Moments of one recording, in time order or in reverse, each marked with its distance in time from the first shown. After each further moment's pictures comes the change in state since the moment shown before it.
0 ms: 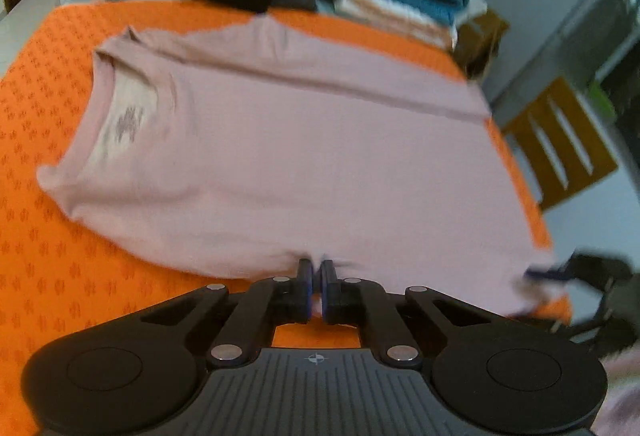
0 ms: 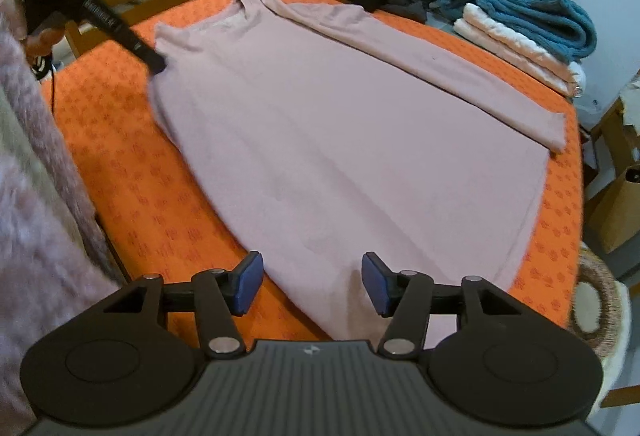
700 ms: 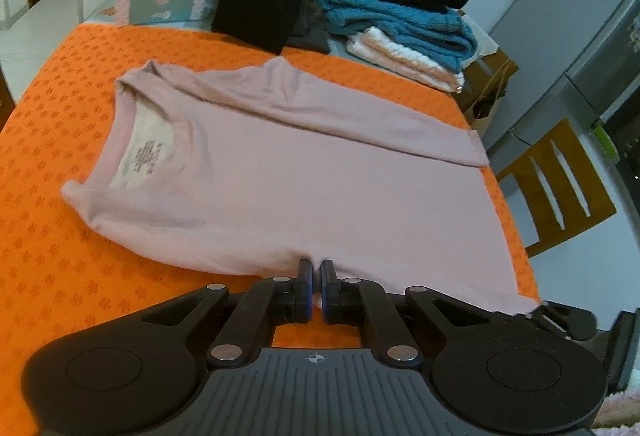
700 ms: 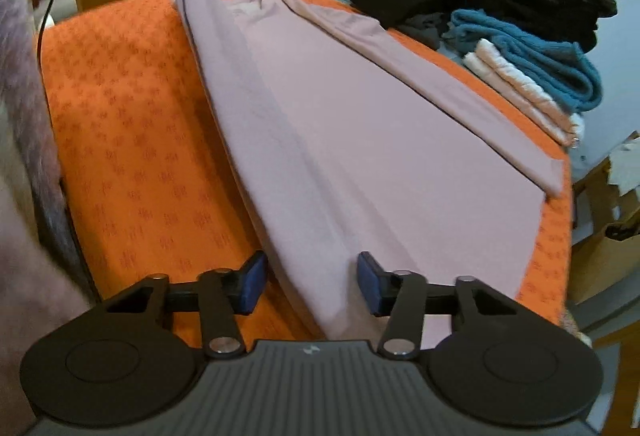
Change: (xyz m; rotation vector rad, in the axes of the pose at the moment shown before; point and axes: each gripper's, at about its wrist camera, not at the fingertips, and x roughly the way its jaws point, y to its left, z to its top) left arm -0.025 -0.005 0.012 -0.064 -0.058 0.026; right arm 0.018 0.026 -0.013 -0.197 -0.017 -0.153
